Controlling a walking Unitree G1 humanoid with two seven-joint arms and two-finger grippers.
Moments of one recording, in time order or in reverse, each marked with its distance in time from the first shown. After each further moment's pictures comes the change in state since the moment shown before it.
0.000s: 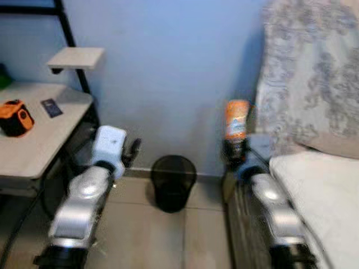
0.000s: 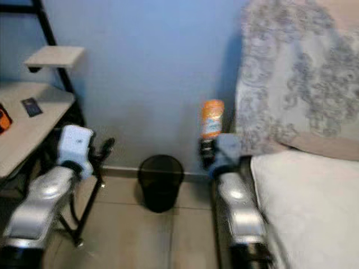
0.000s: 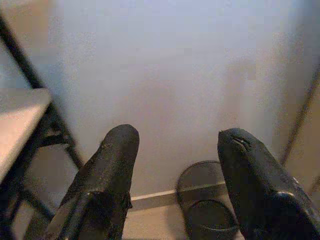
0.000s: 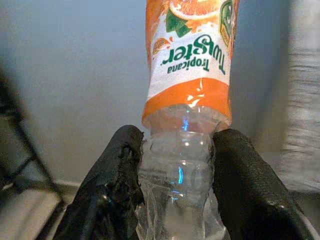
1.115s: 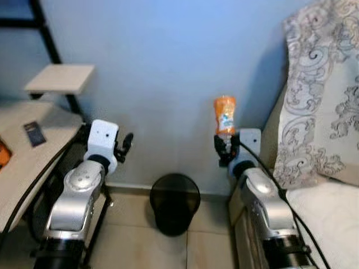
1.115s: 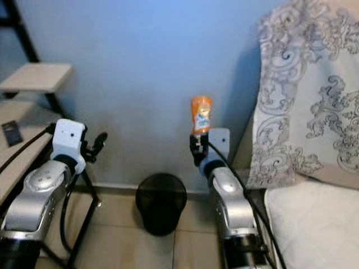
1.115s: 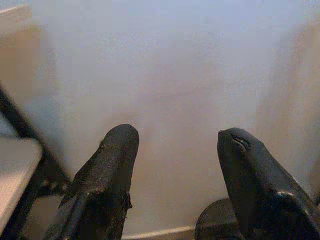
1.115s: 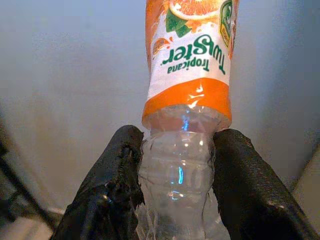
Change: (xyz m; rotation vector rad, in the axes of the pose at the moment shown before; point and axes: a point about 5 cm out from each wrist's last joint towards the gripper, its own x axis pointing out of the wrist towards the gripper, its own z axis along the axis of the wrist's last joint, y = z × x) left arm 0.008 0.005 0.009 0.005 -0.024 0.006; right arm 0.009 -0.001 0.007 -0.012 -0.009 -0.003
